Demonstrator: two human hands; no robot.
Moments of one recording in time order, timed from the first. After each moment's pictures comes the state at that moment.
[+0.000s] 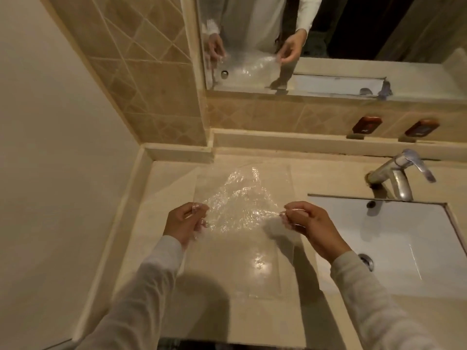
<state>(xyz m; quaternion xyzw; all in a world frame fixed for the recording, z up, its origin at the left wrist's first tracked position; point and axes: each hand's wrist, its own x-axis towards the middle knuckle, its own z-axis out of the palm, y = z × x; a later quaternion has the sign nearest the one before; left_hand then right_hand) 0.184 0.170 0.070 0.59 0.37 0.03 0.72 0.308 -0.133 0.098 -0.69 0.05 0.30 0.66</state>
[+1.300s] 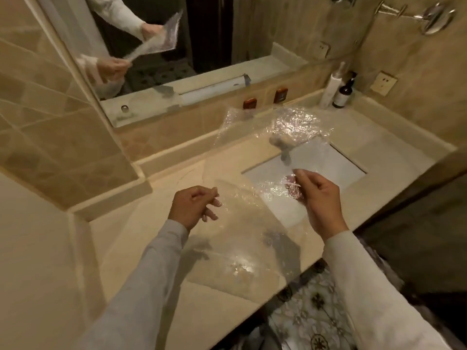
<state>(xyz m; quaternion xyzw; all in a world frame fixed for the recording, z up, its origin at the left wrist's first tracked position) 0.221 0.113 0.159 0.71 0.02 -0.13 0.69 0.159 -0.165 0.193 -0.61 0.18 -0.13 0.76</state>
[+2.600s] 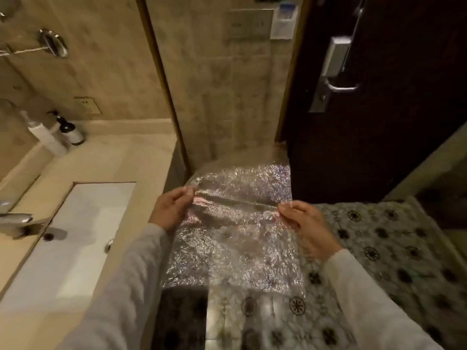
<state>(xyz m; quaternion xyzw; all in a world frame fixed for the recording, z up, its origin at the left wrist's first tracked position) 0.018 -0.383 0.187 0.64 -0.33 -0.41 0.56 -0.304 -0.466 0.169 -0.44 0.43 -0.36 0.70</state>
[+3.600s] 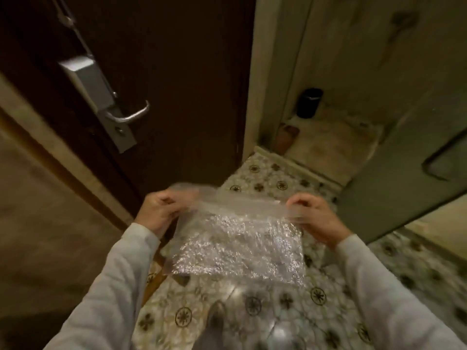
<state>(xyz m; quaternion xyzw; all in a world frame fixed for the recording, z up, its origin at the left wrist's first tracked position) -0.269 -0.755 0.182 0.35 -0.55 -0.69 0.33 -0.575 -0.553 0.188 -0.32 0.62 -0.55 0.47</state>
